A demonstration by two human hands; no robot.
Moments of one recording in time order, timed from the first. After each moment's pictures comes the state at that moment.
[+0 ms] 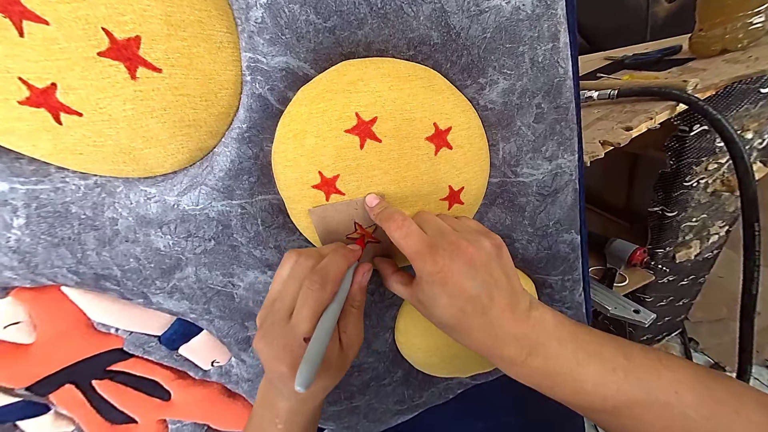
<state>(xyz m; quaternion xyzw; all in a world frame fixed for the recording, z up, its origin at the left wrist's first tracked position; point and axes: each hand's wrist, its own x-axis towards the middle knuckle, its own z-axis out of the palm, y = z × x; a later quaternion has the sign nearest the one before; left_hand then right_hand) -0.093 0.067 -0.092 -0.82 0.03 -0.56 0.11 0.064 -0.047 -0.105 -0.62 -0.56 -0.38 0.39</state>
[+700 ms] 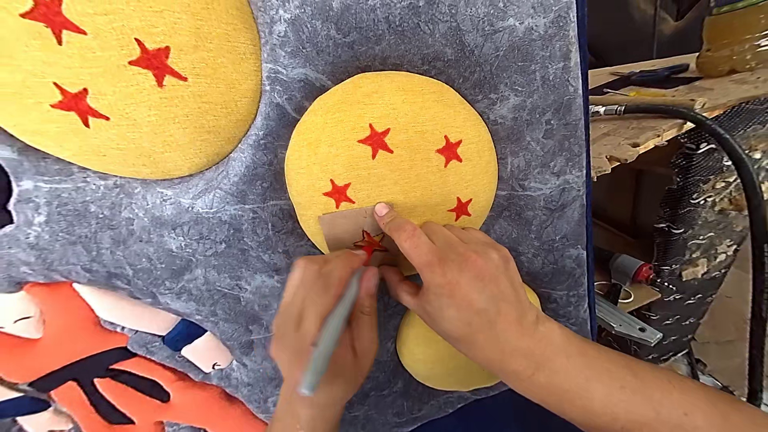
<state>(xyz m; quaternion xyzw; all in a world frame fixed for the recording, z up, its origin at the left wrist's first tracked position) -0.081 0.060 -0.099 -0.80 0.00 -0.60 0.08 0.065 -0.046 -0.106 -0.62 -0.55 -0.39 0.40</state>
